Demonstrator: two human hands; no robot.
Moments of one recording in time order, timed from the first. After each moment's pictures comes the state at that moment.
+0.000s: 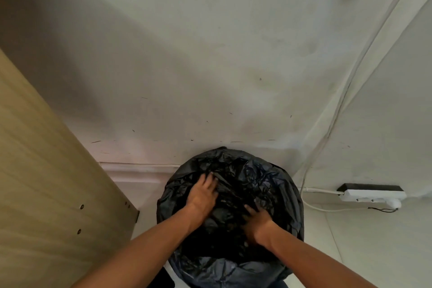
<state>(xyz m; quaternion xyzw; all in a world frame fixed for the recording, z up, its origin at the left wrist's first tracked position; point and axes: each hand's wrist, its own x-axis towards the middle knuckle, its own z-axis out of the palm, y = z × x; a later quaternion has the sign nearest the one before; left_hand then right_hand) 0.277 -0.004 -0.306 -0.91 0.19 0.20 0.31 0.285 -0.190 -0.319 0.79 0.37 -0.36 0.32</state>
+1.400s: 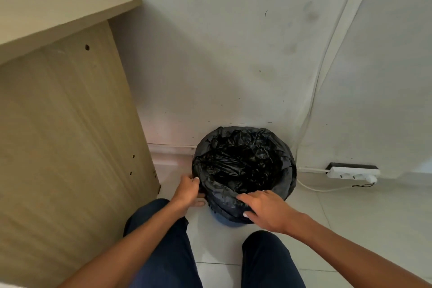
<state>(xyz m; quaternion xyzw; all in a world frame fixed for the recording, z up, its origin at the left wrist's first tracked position) 0.108 0.014 -0.245 -0.67 -0.32 0.08 -0.67 0.142 -0.231 -0.216 0.90 0.42 -0.15 0.03</state>
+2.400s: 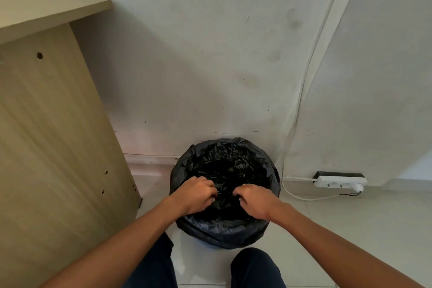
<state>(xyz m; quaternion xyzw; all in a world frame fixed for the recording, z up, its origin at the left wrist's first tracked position) 0.176 -0.008 -0.241 -0.97 0.23 0.06 0.00 0.216 -0.235 -0.219 0.93 0.32 -0.19 -0.05</state>
